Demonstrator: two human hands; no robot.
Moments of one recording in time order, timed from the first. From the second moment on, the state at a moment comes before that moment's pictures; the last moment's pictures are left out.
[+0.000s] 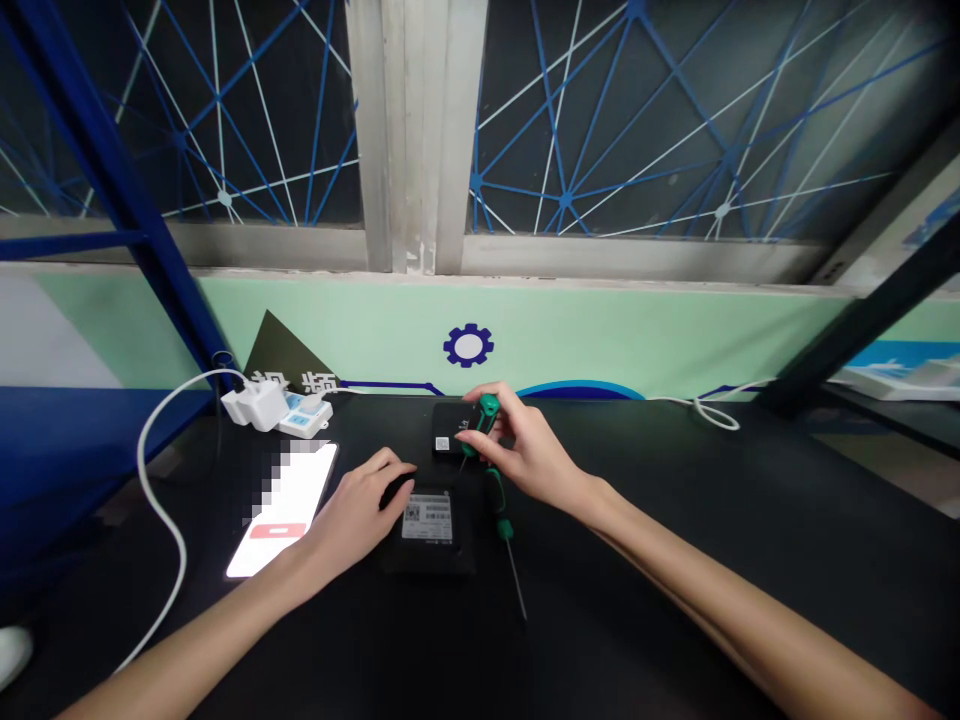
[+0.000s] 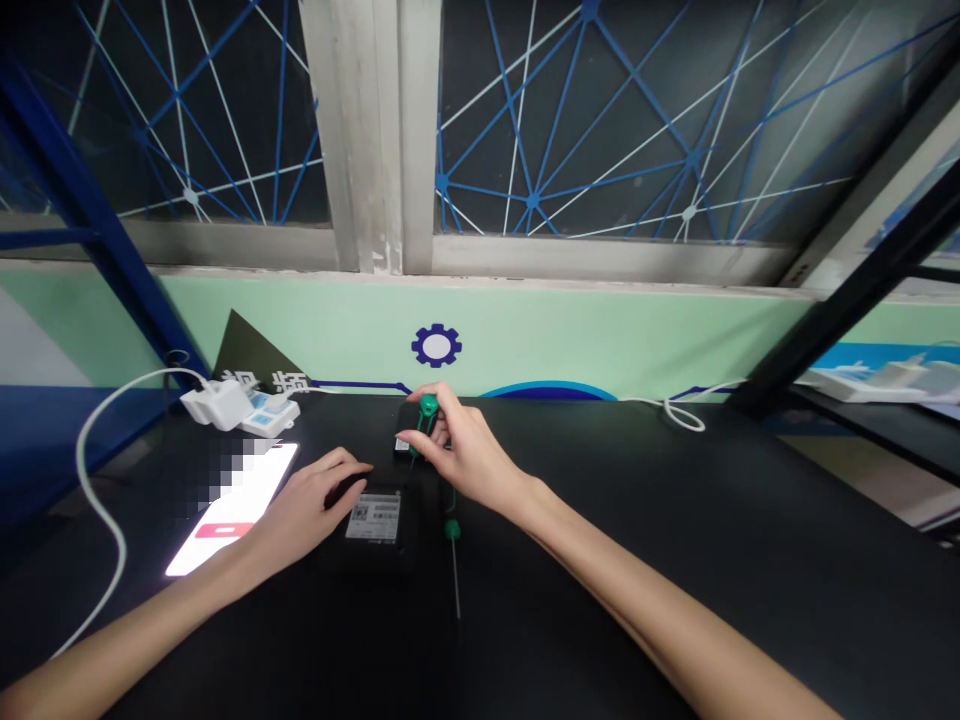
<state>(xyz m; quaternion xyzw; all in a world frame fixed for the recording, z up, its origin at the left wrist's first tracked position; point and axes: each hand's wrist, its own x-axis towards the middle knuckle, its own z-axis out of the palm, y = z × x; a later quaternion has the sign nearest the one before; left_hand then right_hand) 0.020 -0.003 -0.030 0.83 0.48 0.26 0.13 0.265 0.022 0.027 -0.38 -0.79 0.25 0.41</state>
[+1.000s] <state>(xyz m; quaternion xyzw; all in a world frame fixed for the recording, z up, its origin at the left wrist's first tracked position) 0.024 -0.007 -0.035 0.82 0.48 0.28 0.12 0.248 0.021 -0.041 -0.36 -0.69 0.38 0.50</state>
